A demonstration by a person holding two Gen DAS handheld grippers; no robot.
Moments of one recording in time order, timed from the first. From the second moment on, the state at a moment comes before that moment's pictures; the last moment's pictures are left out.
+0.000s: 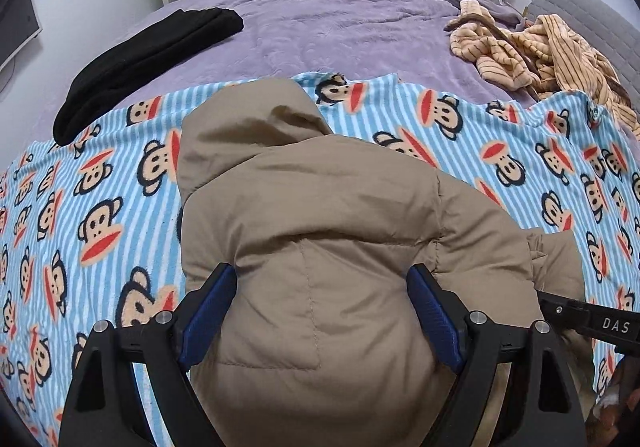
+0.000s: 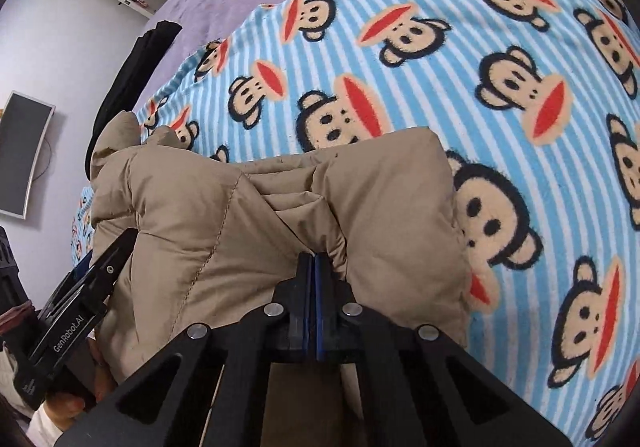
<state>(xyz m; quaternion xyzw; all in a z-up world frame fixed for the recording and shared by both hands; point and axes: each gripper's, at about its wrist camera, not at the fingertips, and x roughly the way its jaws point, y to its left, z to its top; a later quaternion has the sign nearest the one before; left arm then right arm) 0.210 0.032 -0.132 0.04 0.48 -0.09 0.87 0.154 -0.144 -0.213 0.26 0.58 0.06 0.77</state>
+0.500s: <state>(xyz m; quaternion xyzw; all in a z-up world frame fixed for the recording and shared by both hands) 0.157 0.084 -0.089 0.01 0.48 -0.07 0.87 0.101 -0.135 -0.157 0.22 0.58 0.11 0.77</state>
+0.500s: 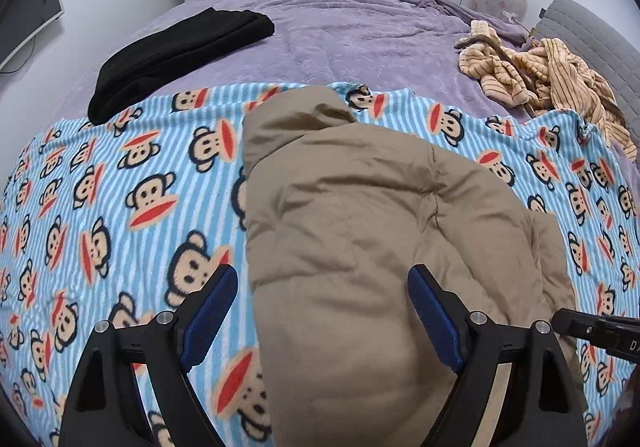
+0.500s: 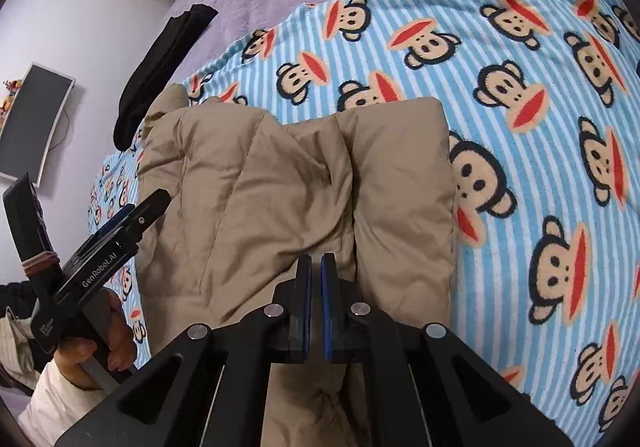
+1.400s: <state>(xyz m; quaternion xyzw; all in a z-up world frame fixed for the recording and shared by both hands) 0.045 0.136 -0.087 -0.02 0.56 -0.09 0.82 -0.011 -0.116 -0.128 0.20 0.62 0.07 0.76</state>
